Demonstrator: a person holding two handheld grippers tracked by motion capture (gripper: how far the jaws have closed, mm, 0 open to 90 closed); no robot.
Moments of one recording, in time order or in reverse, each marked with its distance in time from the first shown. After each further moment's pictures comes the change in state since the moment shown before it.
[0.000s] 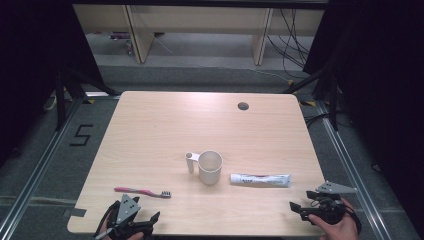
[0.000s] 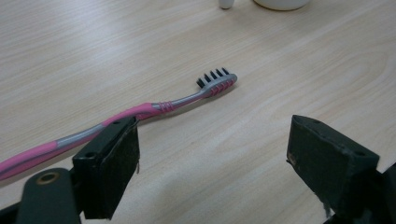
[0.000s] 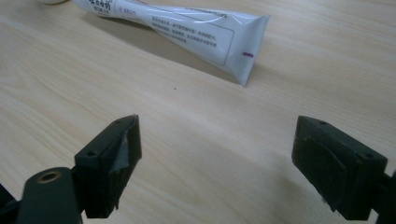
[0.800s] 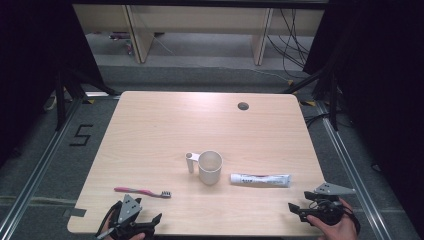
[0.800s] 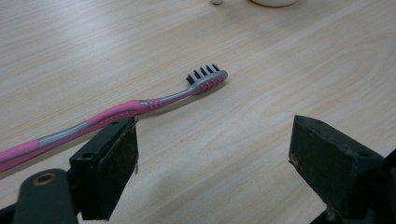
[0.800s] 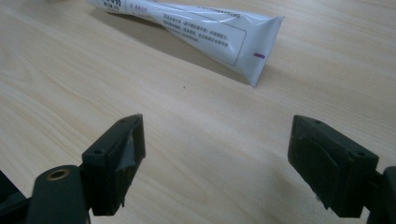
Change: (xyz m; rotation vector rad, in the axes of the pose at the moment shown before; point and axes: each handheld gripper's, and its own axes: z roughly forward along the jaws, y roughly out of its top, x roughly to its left) left arm -0.002 0.000 0.002 0.010 -0.030 -0.014; right arm 0.006 0.000 0.000 0.010 0.014 -0.004
